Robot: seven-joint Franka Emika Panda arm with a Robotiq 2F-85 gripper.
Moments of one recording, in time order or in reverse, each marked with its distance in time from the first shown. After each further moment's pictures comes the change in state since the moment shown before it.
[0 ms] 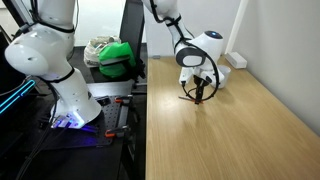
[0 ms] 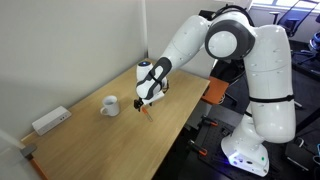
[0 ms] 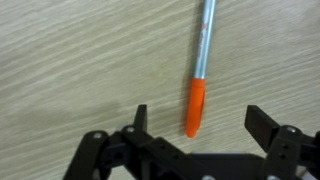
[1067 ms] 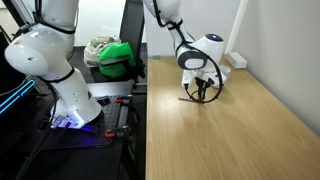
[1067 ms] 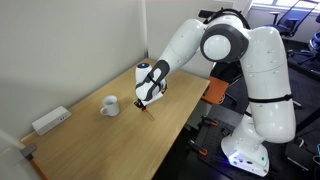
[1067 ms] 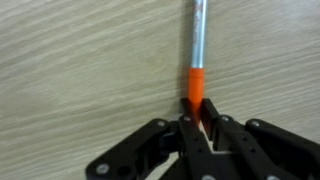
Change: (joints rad) arm 0.000 0.045 0.000 0.037 -0.022 0.033 -0.018
